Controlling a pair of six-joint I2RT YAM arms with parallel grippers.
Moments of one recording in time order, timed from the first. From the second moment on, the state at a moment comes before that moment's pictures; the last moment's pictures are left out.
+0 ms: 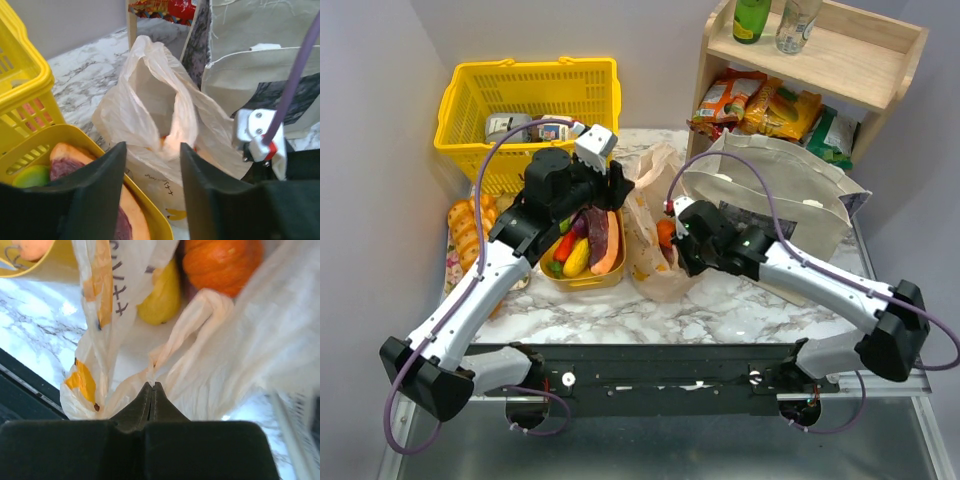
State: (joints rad) left arm -0.53 1.18 1.24 -0.28 0.17 -0.08; right arm 0.87 1.39 1.10 -0.60 0.08 0.21
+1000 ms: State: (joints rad) left arm -0.48 1.44 1.44 -0.20 0.26 -0.05; right arm 0.86 1.12 1.10 -0.66 0.33 0.06
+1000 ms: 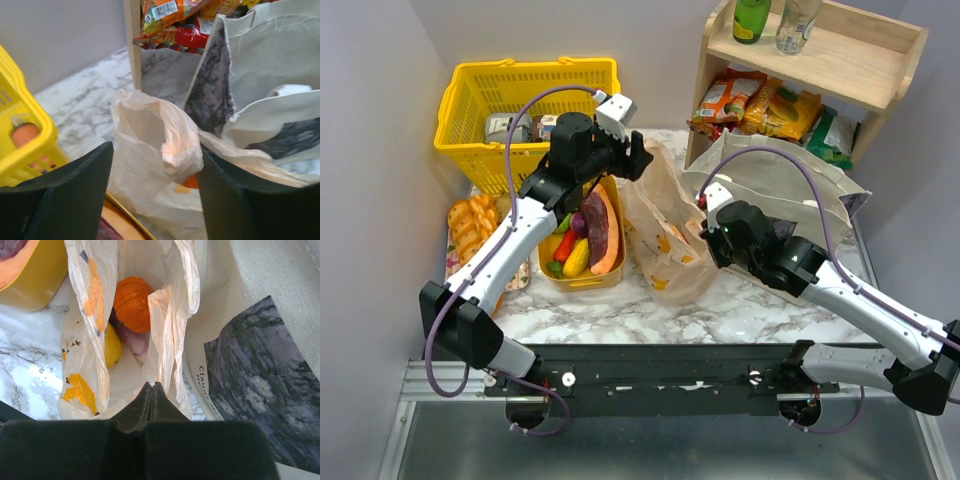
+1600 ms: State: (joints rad) left arm -0.48 1.30 1.39 -0.23 0.01 -0.16; right arm 0.80 1.03 1.08 -0.40 0.41 -0.04
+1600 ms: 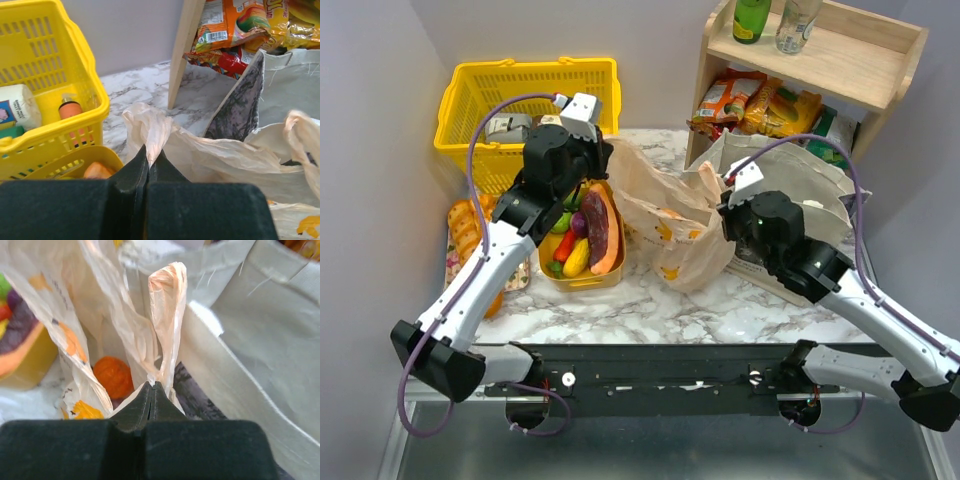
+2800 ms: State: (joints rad) left arm -0.49 1.12 1.24 -0.29 0.35 -0.18; right arm 0.63 1.05 1.35 -0.26 -0.16 -0.11
